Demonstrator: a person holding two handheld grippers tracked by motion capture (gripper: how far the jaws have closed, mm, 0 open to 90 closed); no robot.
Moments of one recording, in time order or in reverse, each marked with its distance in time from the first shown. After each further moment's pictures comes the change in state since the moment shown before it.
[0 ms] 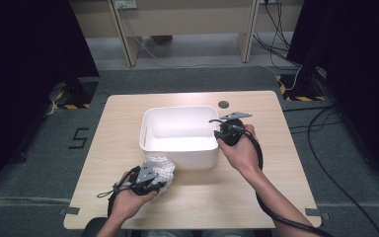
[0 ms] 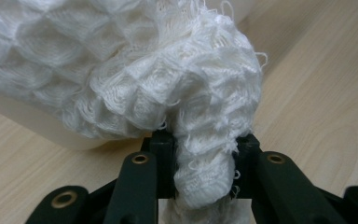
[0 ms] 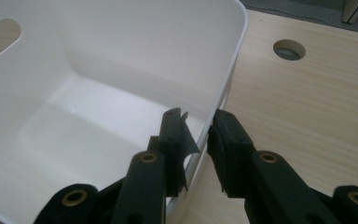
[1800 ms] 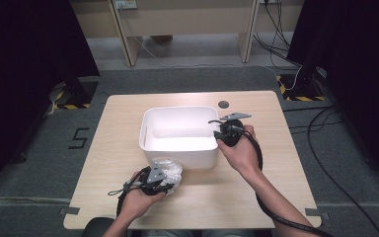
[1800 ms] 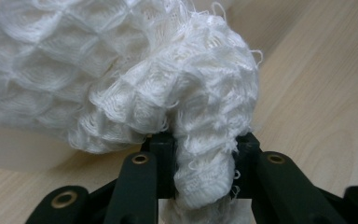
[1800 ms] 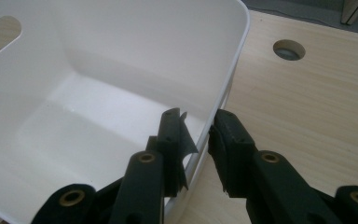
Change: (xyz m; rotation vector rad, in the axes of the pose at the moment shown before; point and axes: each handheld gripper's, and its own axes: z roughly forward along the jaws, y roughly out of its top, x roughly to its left) left arm -0.013 0.011 0.016 0.012 -0.033 0.026; right arm 0.001 -0.001 0.000 -0.002 -0.005 -0.007
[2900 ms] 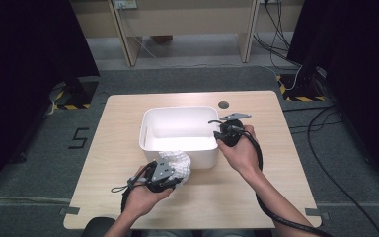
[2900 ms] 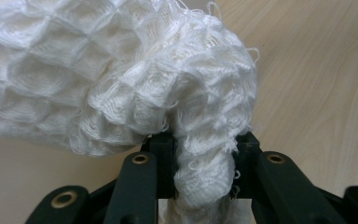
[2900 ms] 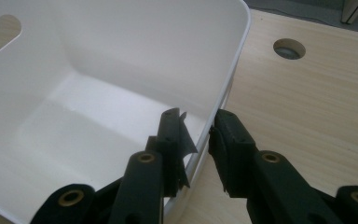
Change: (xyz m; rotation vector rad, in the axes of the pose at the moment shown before) left arm -0.018 0.039 -0.012 -0.088 -0.015 0.079; right arm 0.000 0.000 0.000 0.004 -0.001 -0.003
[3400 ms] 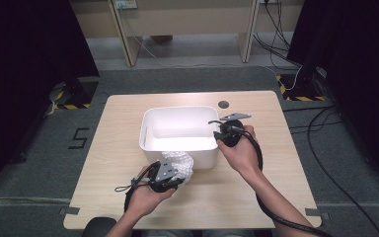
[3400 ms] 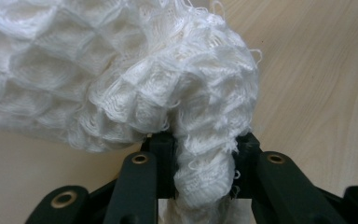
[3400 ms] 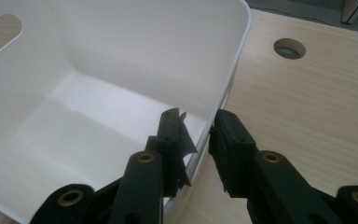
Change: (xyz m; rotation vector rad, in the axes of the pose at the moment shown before) left arm -0.001 -0.004 0.009 0.014 -0.002 0.002; right arm 0.001 0.000 0.000 0.001 0.002 0.003
